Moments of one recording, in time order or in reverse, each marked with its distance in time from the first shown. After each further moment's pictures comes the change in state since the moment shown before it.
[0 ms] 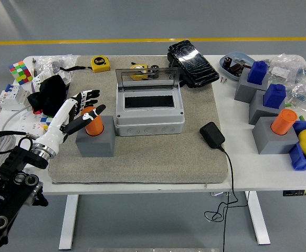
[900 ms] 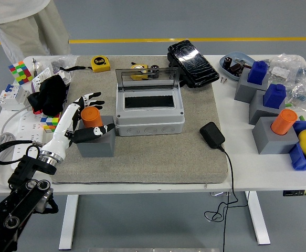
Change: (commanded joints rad) left arm -0.019 -0.037 0.068 0.117 -0.091 0.121 -0.159; right arm 0.001 0.001 -0.003 -0.001 0.002 0.001 0.000
